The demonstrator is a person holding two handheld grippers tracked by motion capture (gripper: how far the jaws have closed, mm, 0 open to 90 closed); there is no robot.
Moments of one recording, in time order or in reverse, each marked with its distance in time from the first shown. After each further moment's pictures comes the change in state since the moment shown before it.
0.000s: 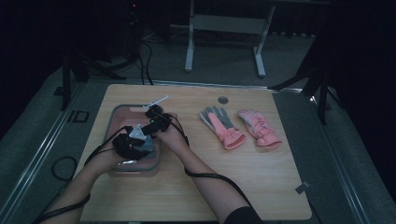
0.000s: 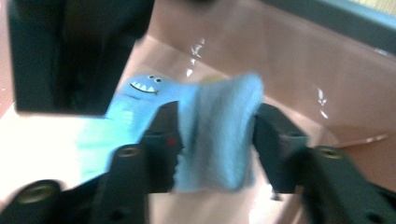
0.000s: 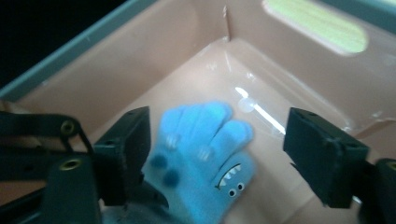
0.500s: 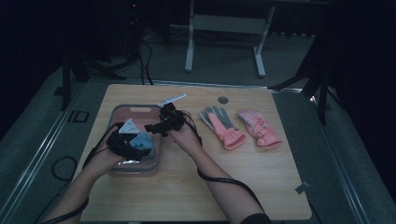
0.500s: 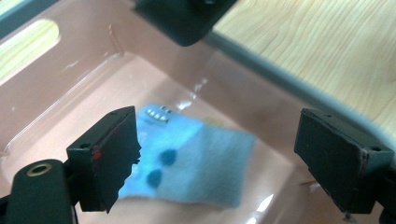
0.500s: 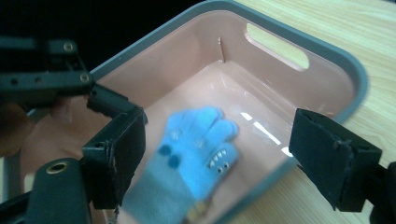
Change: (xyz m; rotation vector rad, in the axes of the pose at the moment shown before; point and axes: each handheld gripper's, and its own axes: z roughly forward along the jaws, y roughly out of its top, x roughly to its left) left arm -0.007 0.005 -0.031 -0.165 0.013 -0.129; right arm -0.008 -0.014 -0.054 -0.116 0.031 -0.014
